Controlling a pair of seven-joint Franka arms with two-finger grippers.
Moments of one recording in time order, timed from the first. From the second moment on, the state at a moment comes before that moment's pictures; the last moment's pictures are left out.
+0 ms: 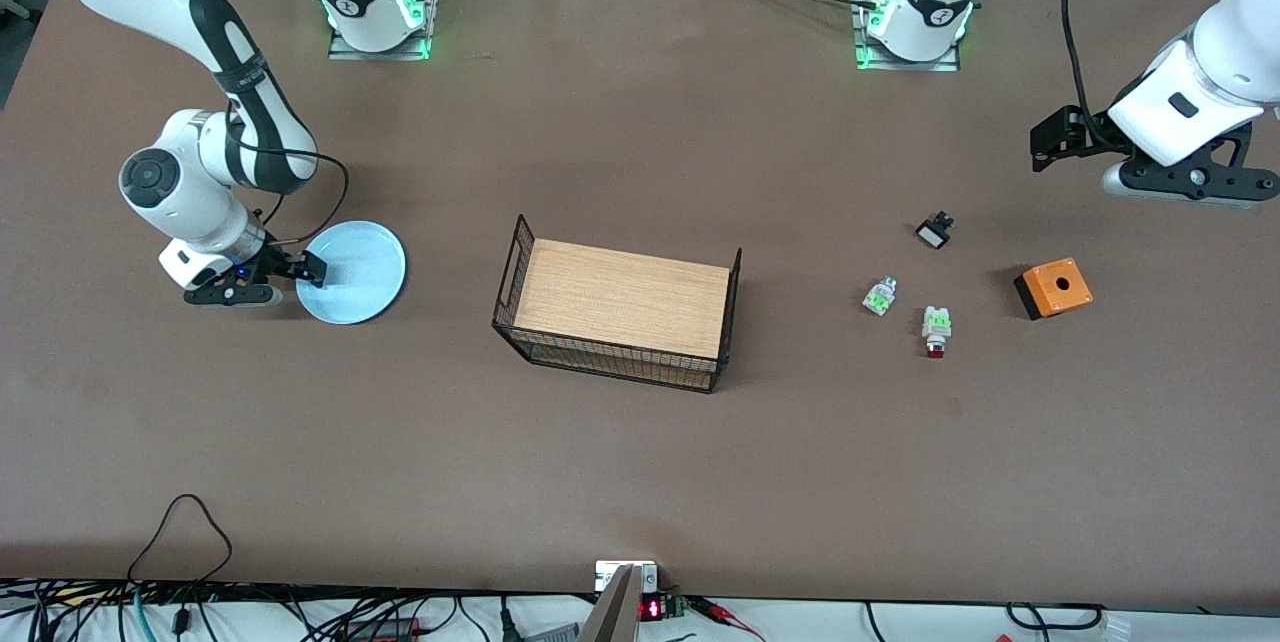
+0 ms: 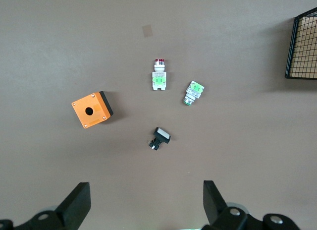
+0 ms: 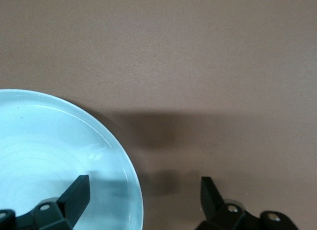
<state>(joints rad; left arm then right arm) -0.07 -0.02 -0.02 -1.68 0.04 1.56 0.01 0.03 0.41 -0.12 -2.28 0.00 2.76 -0.13</state>
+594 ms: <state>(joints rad) -0.07 -0.02 -0.02 -1.68 0.04 1.56 0.01 0.03 0.40 -0.11 -2.34 0.00 2.87 -0.13</state>
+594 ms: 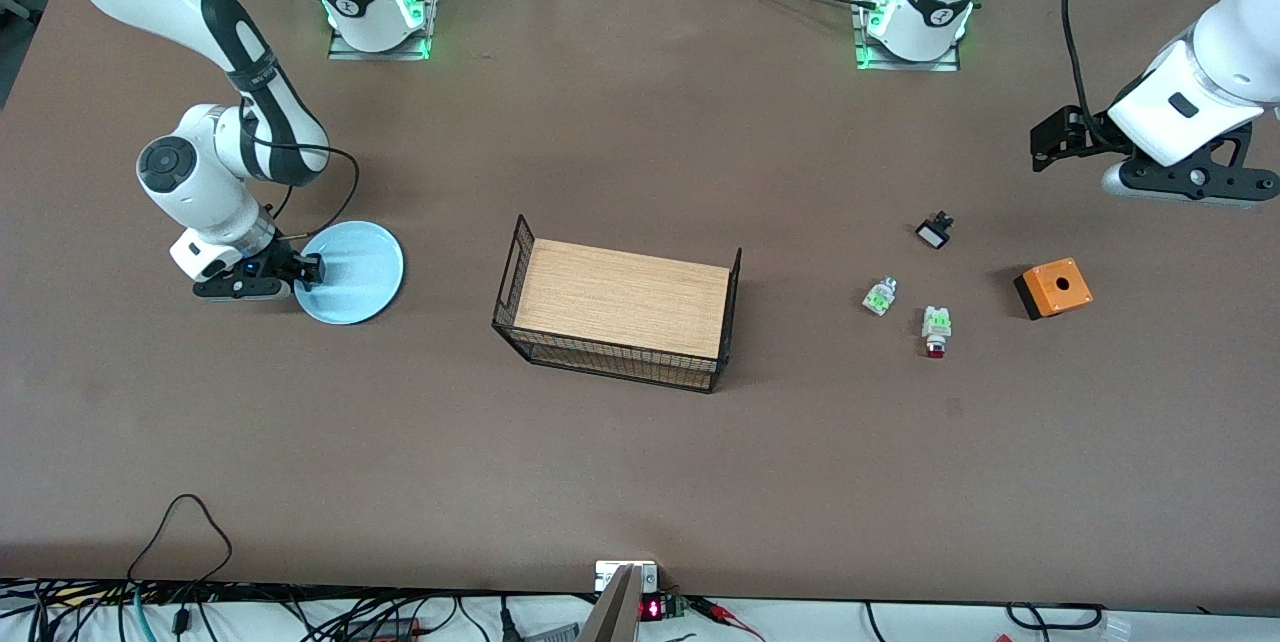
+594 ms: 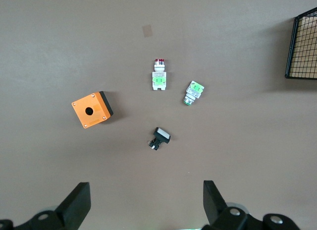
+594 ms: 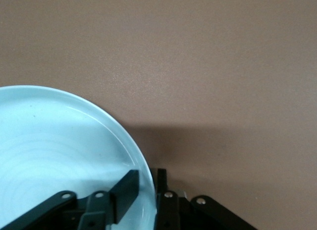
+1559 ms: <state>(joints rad) -0.08 -0.02 -0.02 -1.68 0.04 1.56 0.01 0.03 0.04 -0.07 -2.14 0.01 2.07 0.00</state>
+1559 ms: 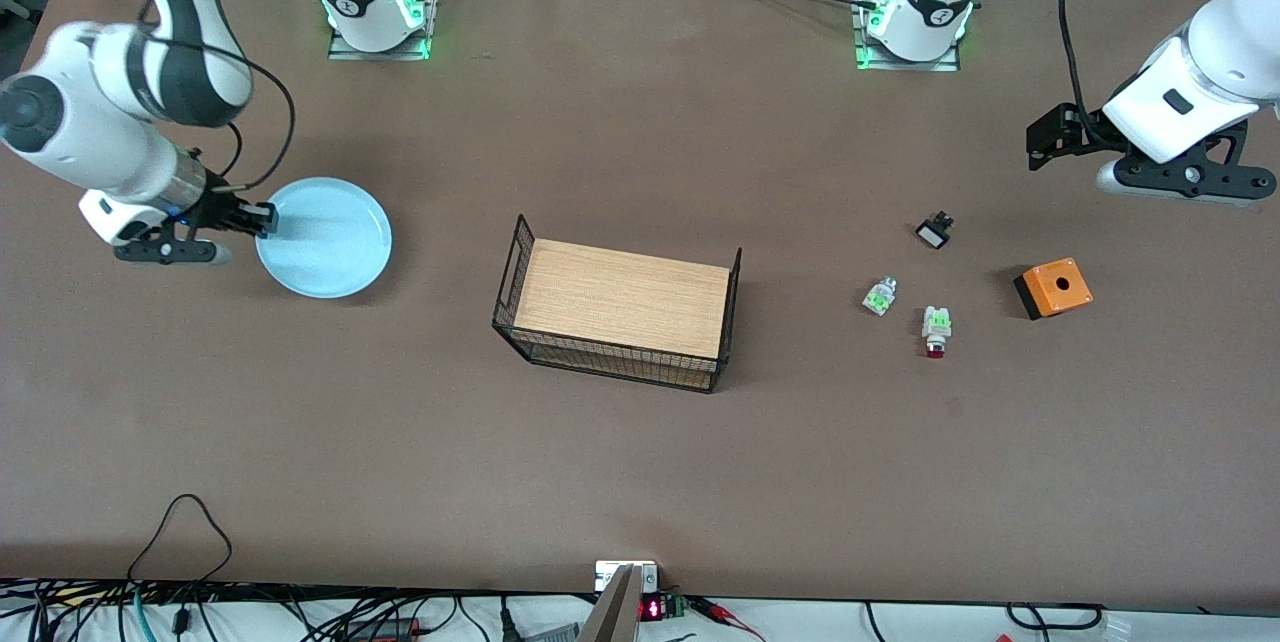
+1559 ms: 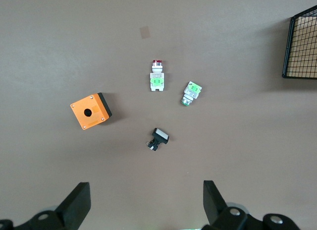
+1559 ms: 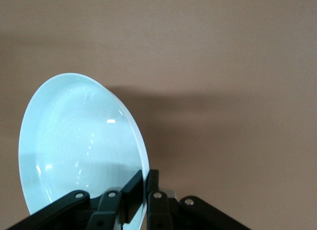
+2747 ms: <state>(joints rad) -0.08 -0.02 -0.02 -1.67 0.04 1.56 0.01 0.18 0.10 0.24 -1.67 0.29 1.72 1.11</state>
